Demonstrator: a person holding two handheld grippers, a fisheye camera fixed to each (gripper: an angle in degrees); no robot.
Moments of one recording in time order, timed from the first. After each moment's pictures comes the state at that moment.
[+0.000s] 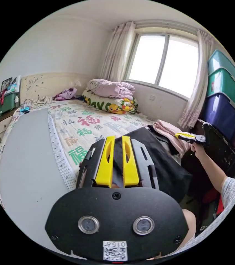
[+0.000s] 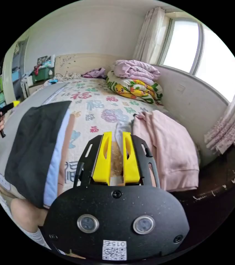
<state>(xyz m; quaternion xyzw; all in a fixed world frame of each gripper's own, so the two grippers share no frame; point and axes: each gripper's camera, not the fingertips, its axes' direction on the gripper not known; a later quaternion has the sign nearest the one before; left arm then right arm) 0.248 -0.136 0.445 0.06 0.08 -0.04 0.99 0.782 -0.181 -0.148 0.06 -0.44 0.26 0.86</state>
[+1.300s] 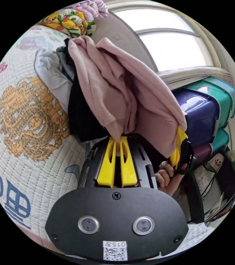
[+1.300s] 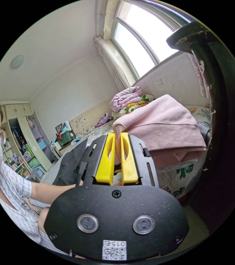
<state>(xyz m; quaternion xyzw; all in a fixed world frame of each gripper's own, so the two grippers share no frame) 0.461 -0.140 0.724 -0.15 0.49 -0.15 0.85 0.943 0.352 -0.143 0.21 -0.59 0.53 0.58</state>
